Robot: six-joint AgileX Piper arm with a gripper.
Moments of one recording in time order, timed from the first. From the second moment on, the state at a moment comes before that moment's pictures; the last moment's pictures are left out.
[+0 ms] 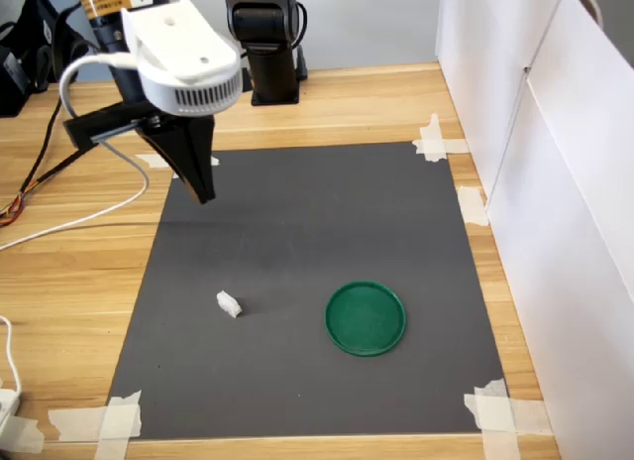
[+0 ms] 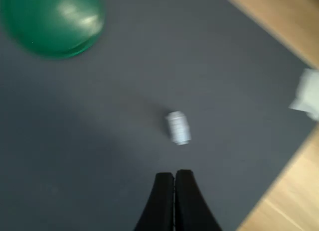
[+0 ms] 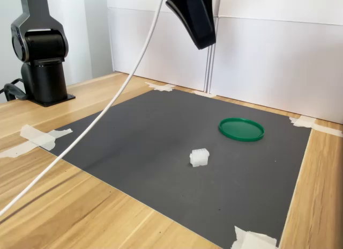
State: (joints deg) arm -7.4 91.8 -83.8 16.5 60.3 -59.2
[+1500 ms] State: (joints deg) arm -2.8 109.2 -87.0 4.9 56.0 -60.7
